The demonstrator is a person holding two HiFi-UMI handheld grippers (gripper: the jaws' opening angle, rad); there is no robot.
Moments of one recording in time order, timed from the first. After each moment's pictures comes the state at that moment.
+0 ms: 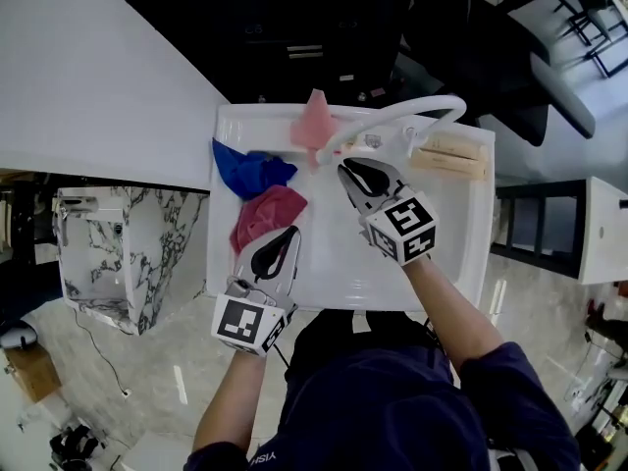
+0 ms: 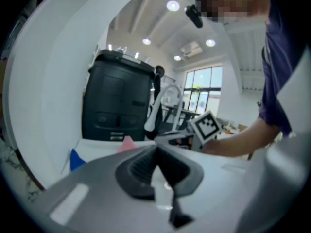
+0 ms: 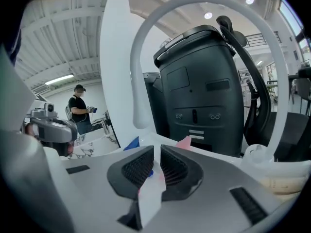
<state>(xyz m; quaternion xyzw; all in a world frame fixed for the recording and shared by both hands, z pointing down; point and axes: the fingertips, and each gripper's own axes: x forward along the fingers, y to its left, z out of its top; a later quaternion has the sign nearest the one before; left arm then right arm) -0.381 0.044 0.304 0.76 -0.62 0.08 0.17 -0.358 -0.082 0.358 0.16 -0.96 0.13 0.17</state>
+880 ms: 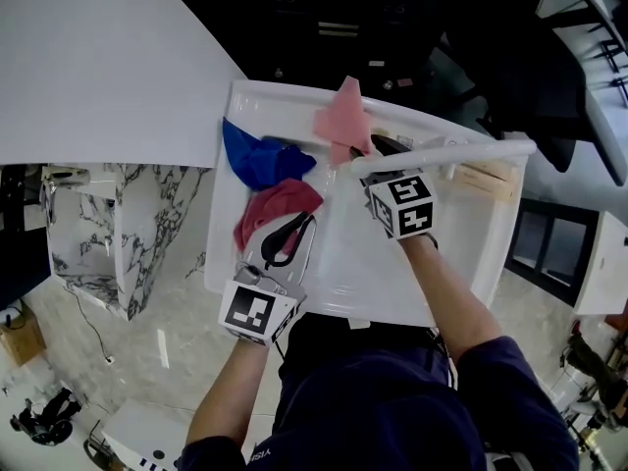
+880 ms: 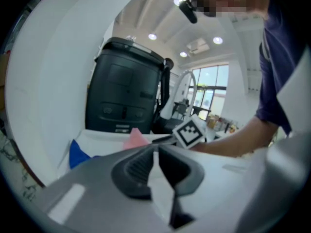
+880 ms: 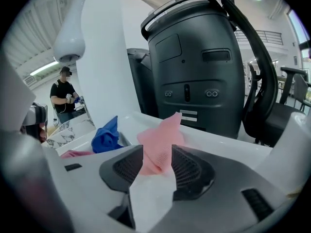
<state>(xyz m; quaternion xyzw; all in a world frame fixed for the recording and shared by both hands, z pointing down) -0.409 0.018 0.349 0.75 -0.63 0.08 0.21 -0.397 -0.133 0.456 0.19 -0.93 0.15 0.27</state>
